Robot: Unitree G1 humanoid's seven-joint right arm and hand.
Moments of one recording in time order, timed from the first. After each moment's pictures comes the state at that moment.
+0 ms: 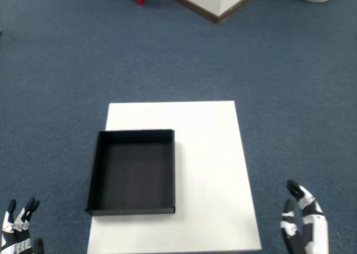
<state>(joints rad) 0.06 -0.34 0.46 1.17 -0.10 -1.44 -0.81</state>
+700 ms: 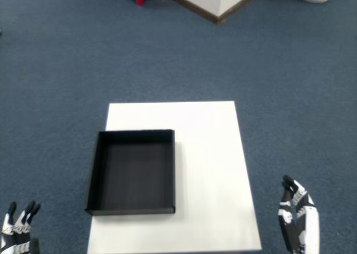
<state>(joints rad) -0.03 -0.26 0.50 1.33 0.16 -1.42 -0.59</state>
